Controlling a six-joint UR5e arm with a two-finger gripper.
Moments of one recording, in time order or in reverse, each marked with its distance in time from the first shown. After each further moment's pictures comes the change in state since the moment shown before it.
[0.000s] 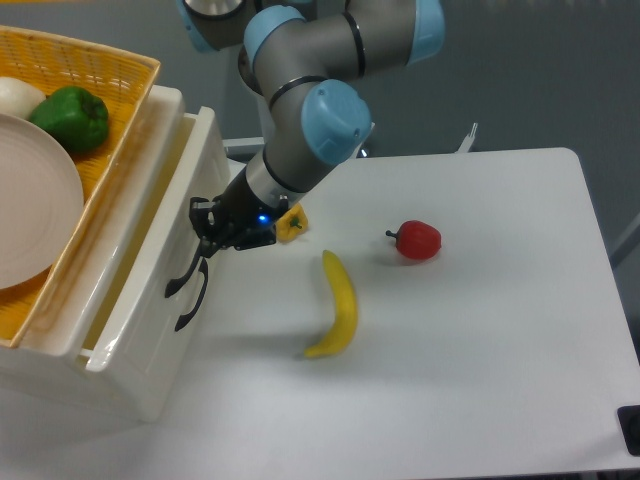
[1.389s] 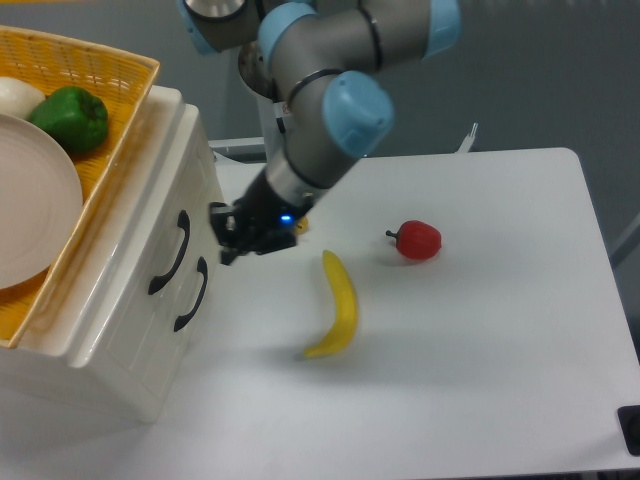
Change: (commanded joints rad) arm 0.144 -0.041 0.095 0.058 0.131 -0.012
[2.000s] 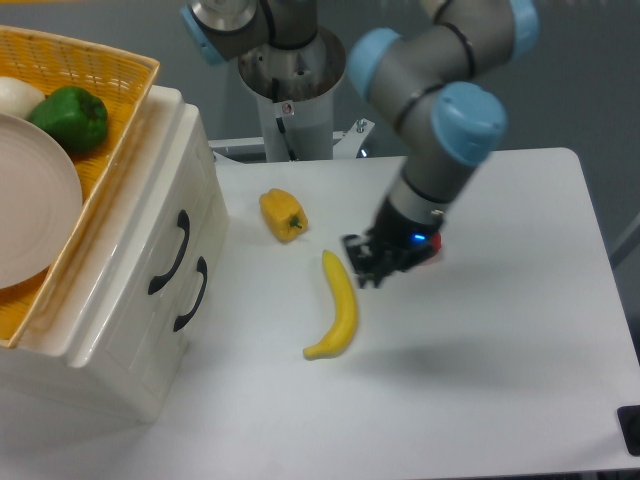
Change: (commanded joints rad) arm 0.193 -0.201 0.101 0.100 0.279 0.080
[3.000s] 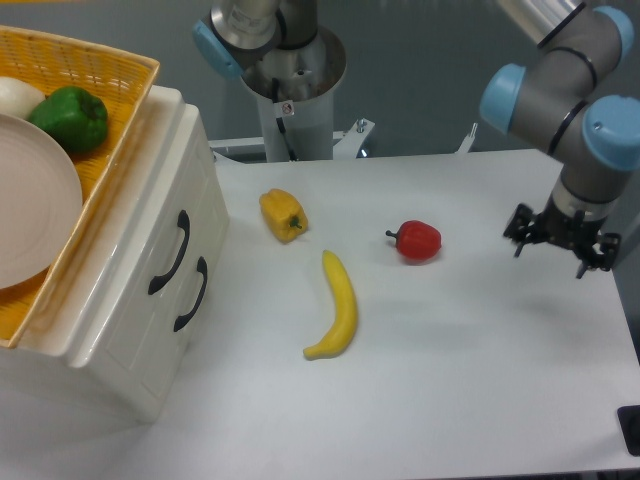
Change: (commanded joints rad) arm 0.206 -0.065 0.071 0.129 0.241 1.077
